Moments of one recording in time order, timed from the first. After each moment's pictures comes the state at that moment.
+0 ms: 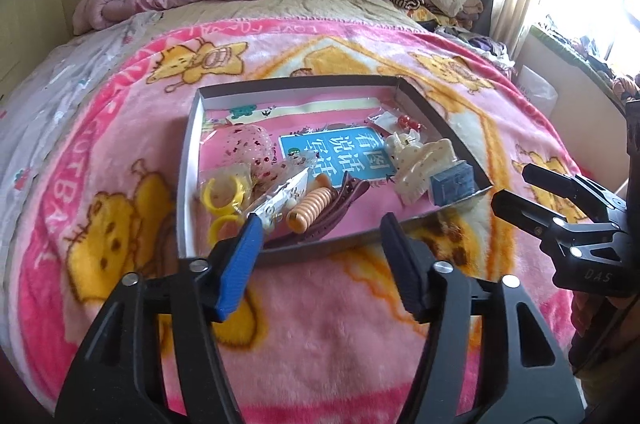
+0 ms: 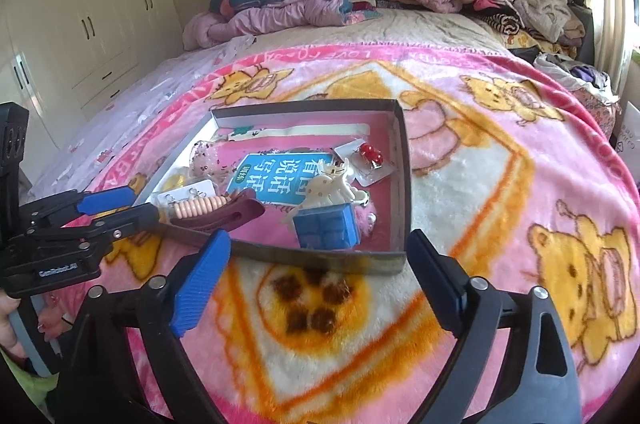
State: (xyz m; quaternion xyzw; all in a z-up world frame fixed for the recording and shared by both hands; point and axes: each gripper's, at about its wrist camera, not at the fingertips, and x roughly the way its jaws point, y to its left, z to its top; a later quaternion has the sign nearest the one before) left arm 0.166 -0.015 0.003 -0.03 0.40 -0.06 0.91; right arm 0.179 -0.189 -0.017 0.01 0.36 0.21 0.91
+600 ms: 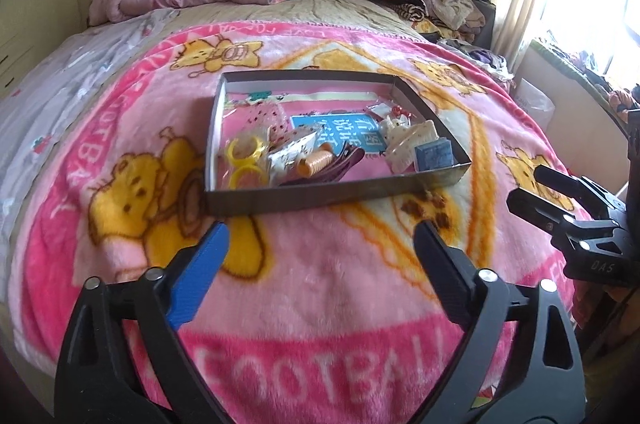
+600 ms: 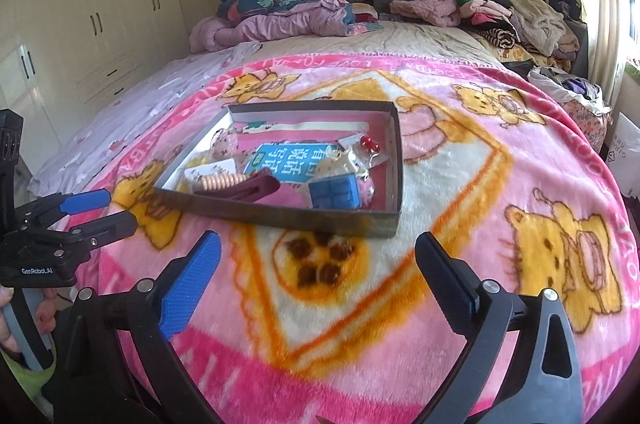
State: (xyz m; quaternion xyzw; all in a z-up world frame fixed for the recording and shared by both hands) left arm 0.105 -0.007 0.006 -0.05 0.39 -0.04 0.92; right arm 0.120 -0.196 -0.008 -0.01 0.34 0.21 0.92
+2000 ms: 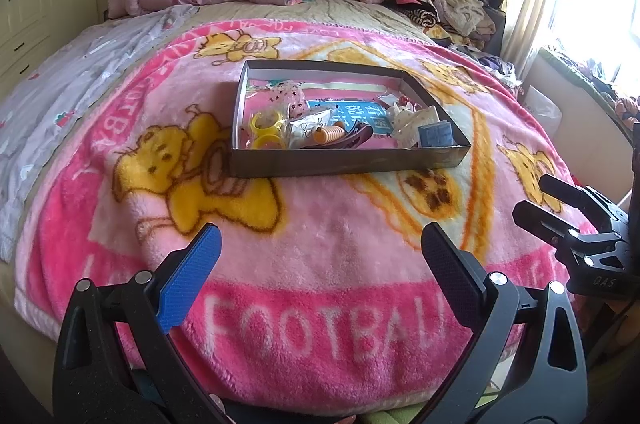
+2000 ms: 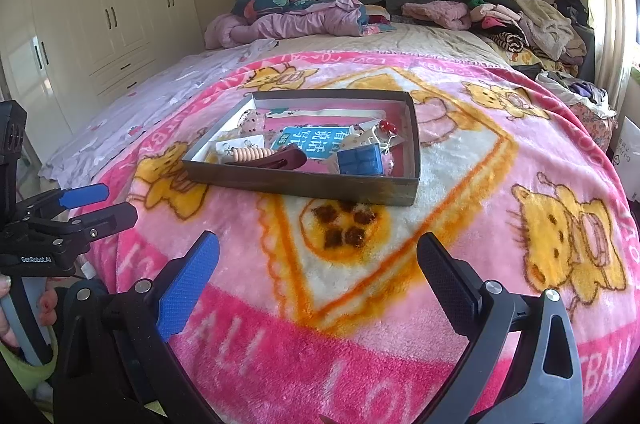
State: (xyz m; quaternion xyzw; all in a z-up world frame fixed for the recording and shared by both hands) left arm 0.062 -0.002 0.001 -0.06 0.38 -0.02 0.92; right arm 0.079 -0.190 -0.015 -0.02 0.33 0.22 0.92
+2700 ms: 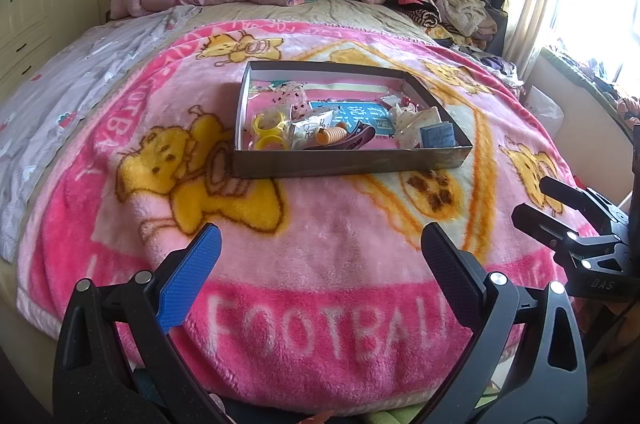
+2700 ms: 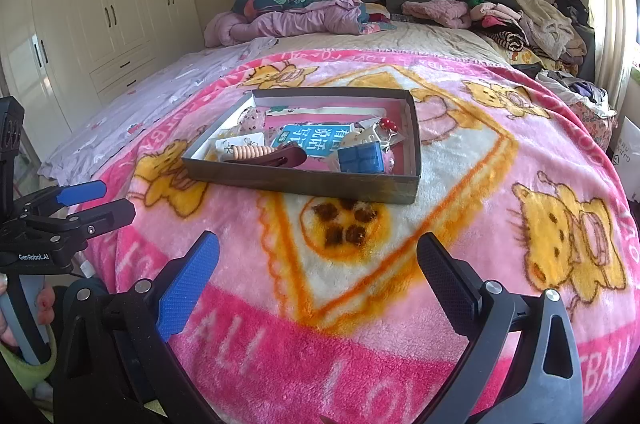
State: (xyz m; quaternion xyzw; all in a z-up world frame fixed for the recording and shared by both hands) left arm 0.063 -0.002 0.001 -0.06 0.38 -0.02 0.92; right arm 0.079 -0.189 -0.015 -0.01 0.33 0.22 0.92
